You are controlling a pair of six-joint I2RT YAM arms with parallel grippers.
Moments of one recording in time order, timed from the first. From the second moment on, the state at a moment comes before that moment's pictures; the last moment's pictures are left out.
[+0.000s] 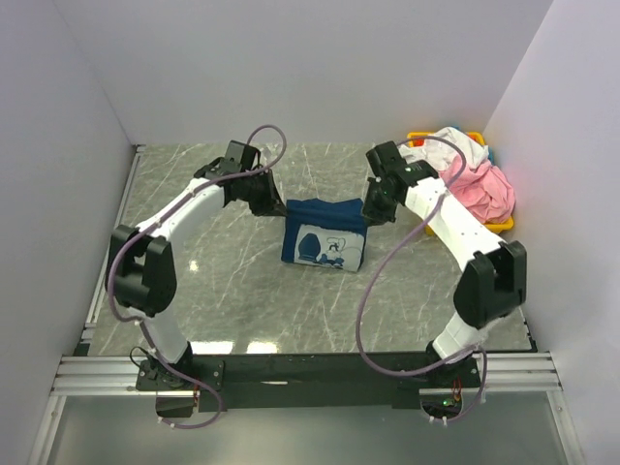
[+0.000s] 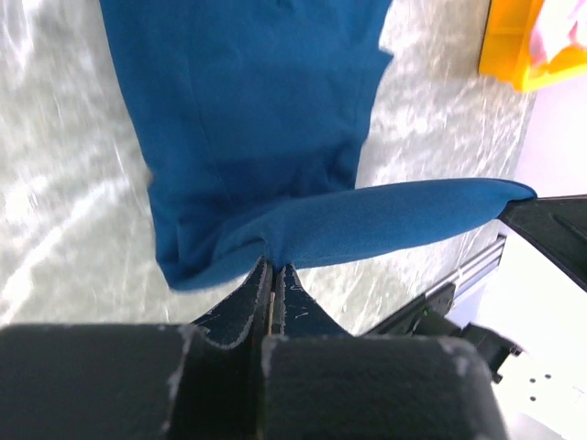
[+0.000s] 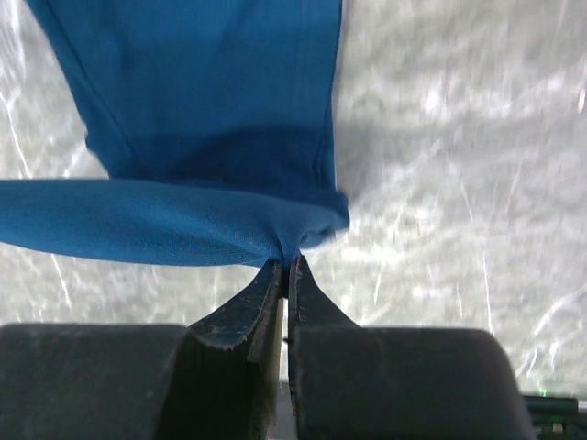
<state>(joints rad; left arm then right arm) -0.38 1.73 1.43 -0.59 0.41 -0.62 0.40 1.62 1.47 -0.99 0.05 0.66</state>
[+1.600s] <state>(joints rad) -0.22 2.15 1.70 -0.46 0.49 -0.67 0.27 2.32 2.18 -0.99 -0.02 0.45</state>
